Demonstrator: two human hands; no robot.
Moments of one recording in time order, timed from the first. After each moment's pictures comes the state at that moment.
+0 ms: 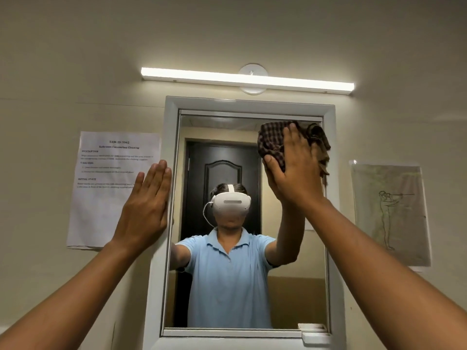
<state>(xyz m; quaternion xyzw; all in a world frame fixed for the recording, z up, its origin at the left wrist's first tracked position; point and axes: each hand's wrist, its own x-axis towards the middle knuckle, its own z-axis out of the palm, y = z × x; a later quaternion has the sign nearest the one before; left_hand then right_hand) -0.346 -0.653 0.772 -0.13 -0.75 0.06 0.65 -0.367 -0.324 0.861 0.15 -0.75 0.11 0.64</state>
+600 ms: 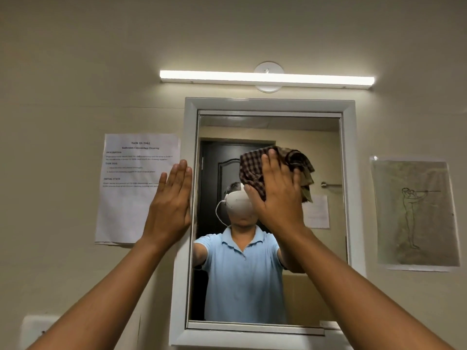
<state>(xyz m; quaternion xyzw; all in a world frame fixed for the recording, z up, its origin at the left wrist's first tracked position) -0.346 -0.649 0.770 -0.13 -0.75 0.02 0.65 -0.359 -0.399 0.801 0.17 -0.77 0.09 0.61</state>
